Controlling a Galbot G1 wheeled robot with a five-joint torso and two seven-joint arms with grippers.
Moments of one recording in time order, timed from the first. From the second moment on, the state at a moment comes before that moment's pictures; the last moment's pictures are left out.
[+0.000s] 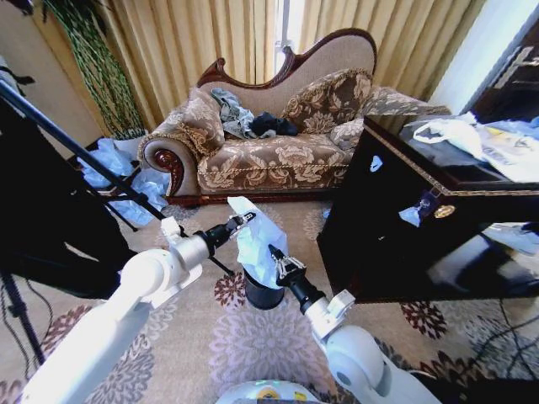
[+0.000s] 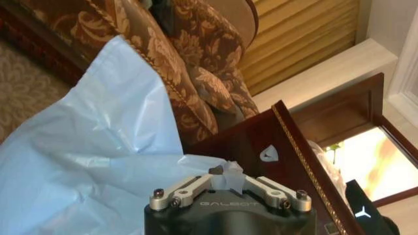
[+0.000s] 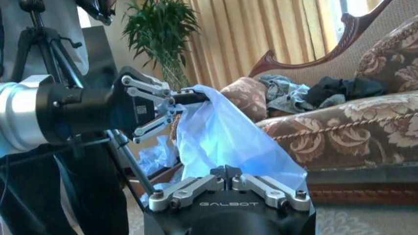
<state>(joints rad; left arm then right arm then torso) 0.95 -0.84 -0.32 -2.32 -1.96 0.32 -0.52 -1.21 1.03 -0.07 2.29 0.54 -0.15 0.24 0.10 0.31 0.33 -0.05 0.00</state>
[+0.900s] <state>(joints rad) 1.01 -0.77 -0.38 -2.40 -2.04 0.31 -0.51 -1.14 1.21 -0.05 2.07 0.52 0.13 0.11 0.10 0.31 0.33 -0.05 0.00</state>
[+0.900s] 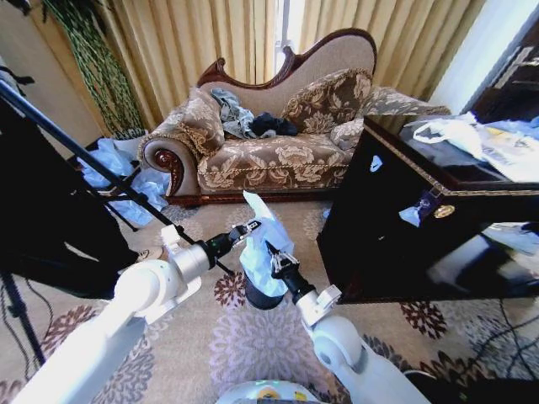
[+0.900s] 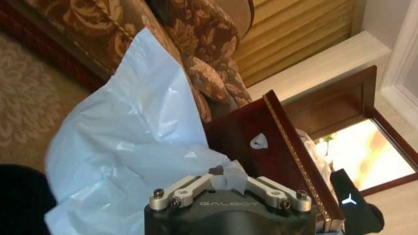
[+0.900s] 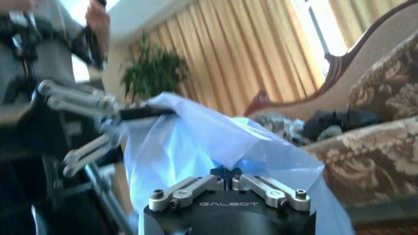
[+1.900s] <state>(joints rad) 1.00 -0.59 -0.47 -2.47 -2.19 0.27 -0.51 -1.04 1.49 -0.11 1.78 0.42 0.30 -0.04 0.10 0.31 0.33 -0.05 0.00</state>
